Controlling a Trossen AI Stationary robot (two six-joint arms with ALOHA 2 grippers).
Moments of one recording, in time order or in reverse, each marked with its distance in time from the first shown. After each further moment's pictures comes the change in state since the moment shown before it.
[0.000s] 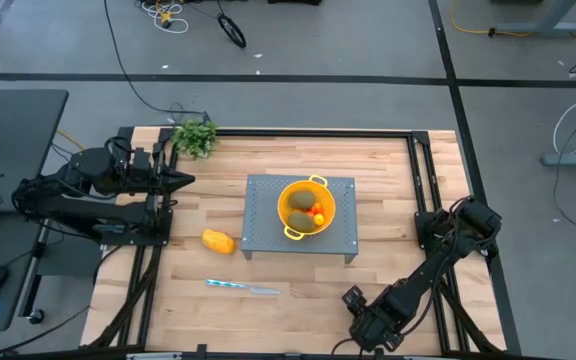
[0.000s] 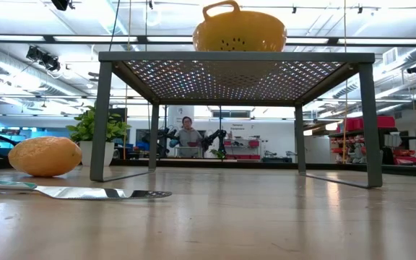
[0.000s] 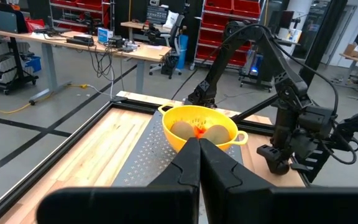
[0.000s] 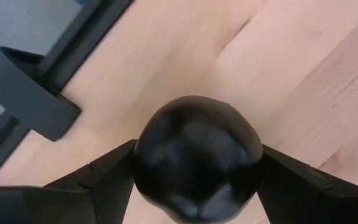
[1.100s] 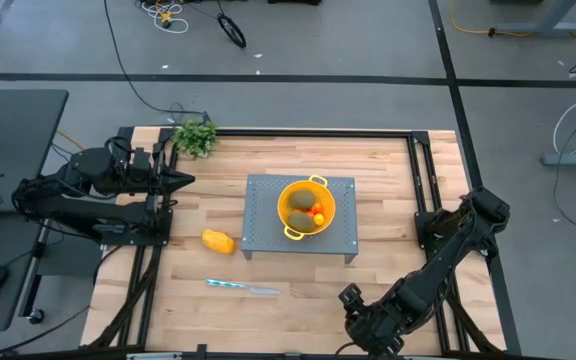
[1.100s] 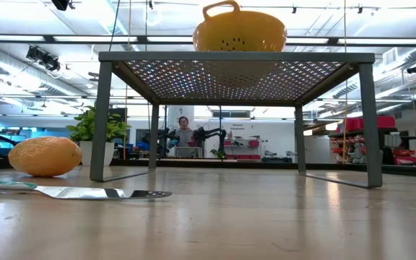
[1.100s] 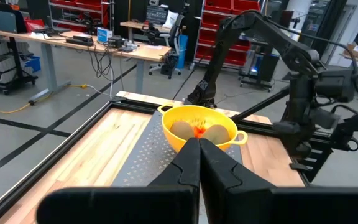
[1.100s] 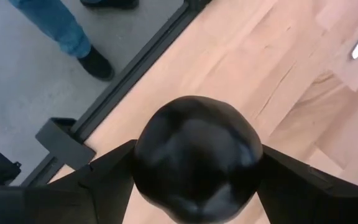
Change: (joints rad) left arm 0.000 0.000 0.000 0.000 0.002 0.000; right arm -0.005 -0.112 0.207 -0.158 0.115 -0.014
